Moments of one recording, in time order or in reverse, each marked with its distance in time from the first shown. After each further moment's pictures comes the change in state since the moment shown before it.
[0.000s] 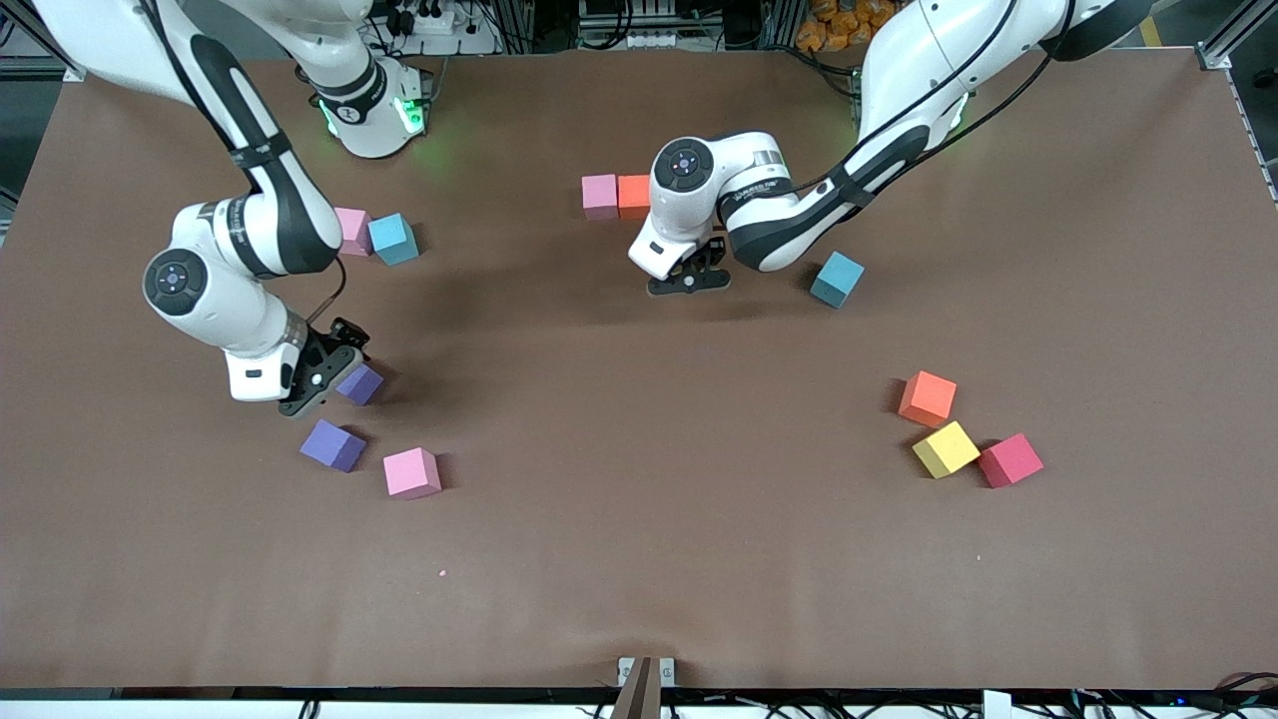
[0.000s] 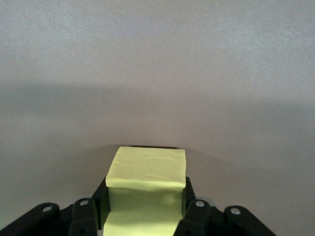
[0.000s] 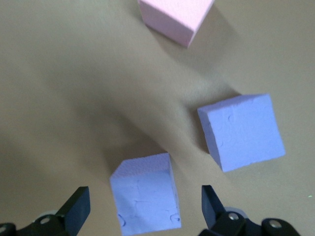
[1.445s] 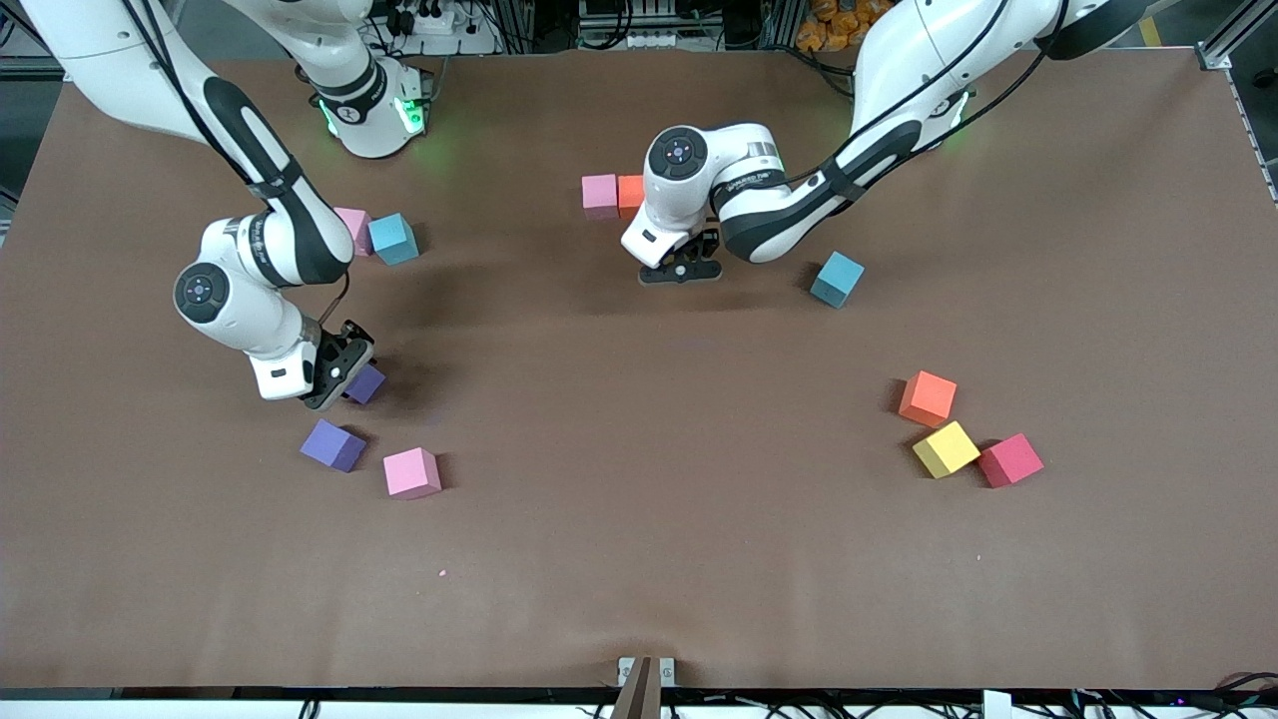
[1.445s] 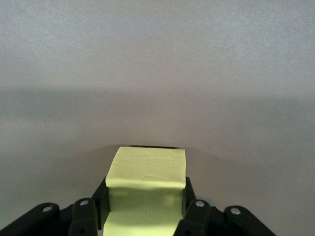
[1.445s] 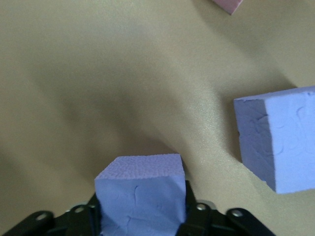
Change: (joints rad) left arm -0.012 0.001 -0.012 -0.015 0.000 0.024 0.003; right arm -0.005 0.083 -0.014 -0.056 0.000 0.128 -0.141
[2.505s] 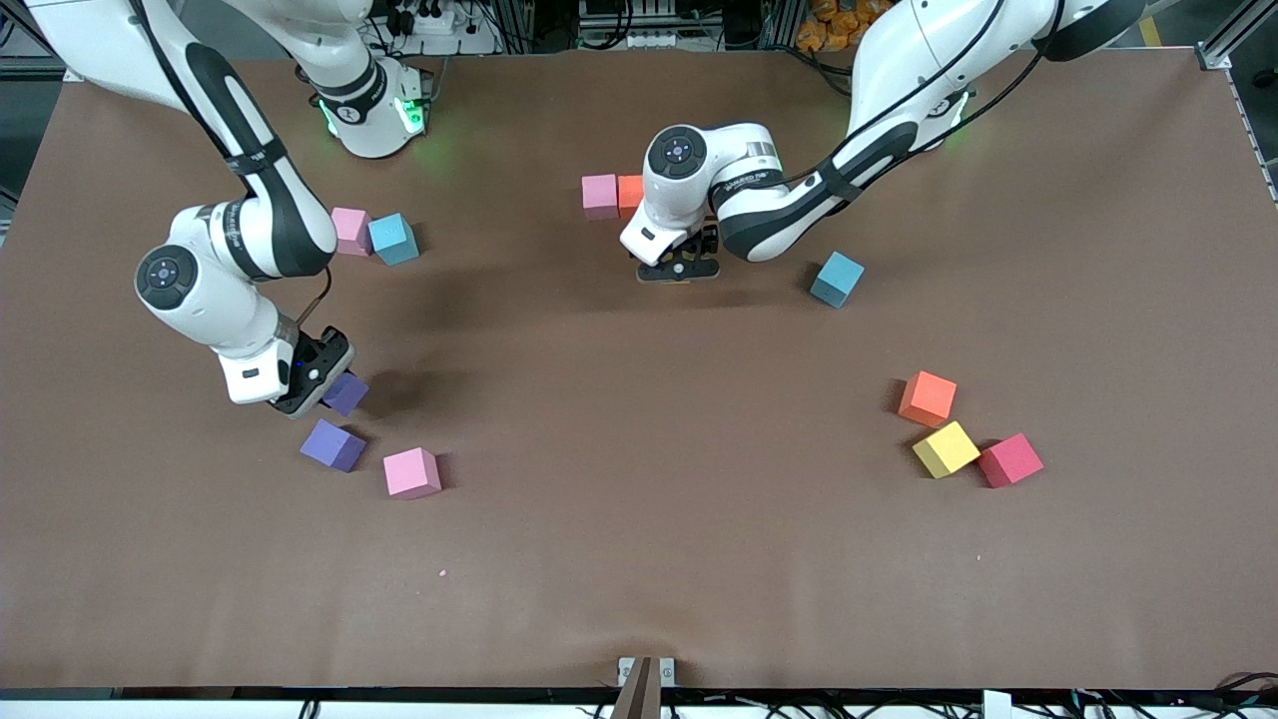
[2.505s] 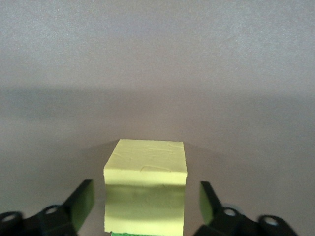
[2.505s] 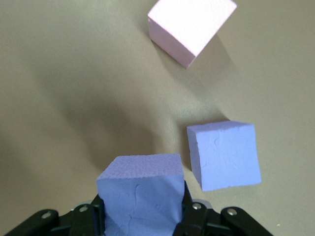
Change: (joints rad) left arm -0.004 0.006 0.005 -0.008 0.000 0.006 -0.001; right arm 0.003 -0.087 0.023 0.077 0.000 -0.095 -0.020
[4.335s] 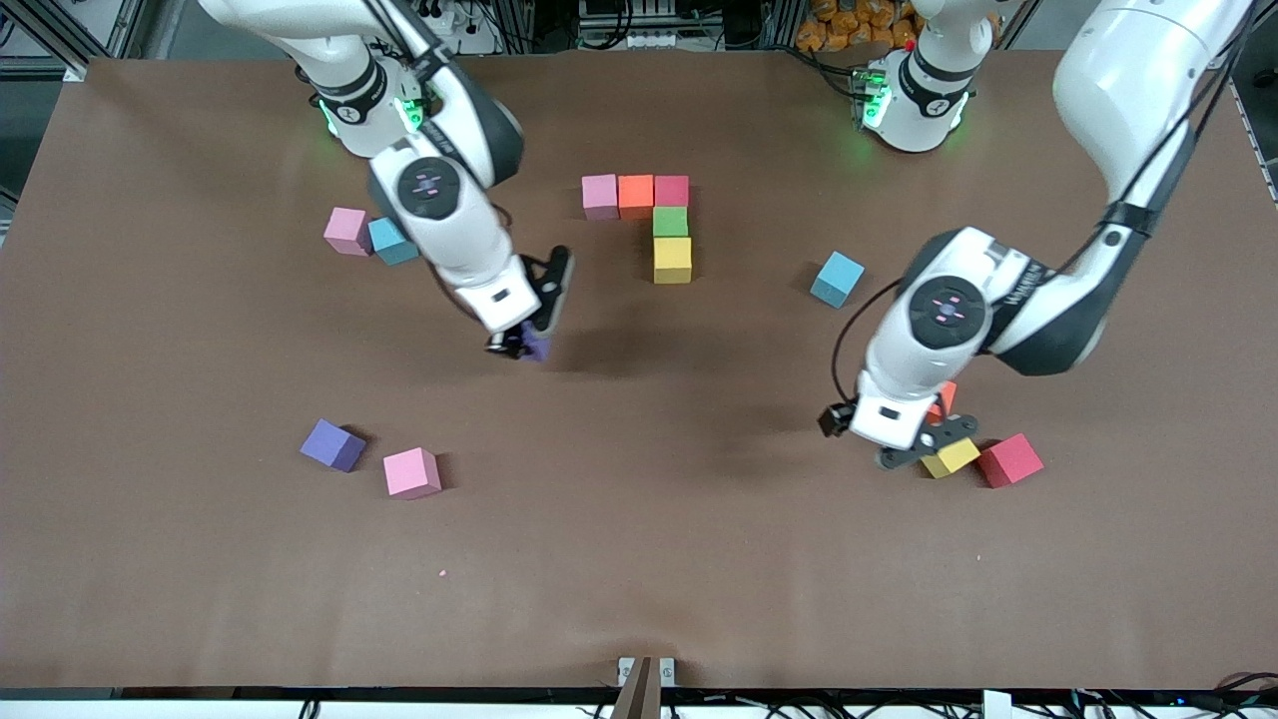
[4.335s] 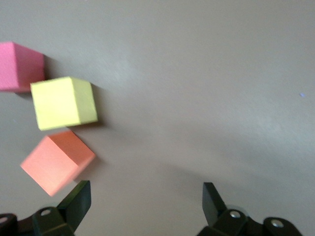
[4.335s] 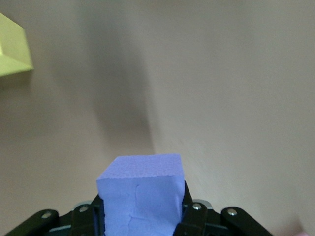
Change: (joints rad) left arm 0.401 -0.074 0.128 0.359 0.000 -0.242 0.369; right arm 0.589 0.025 0.004 0.172 0.001 -0.103 0.195
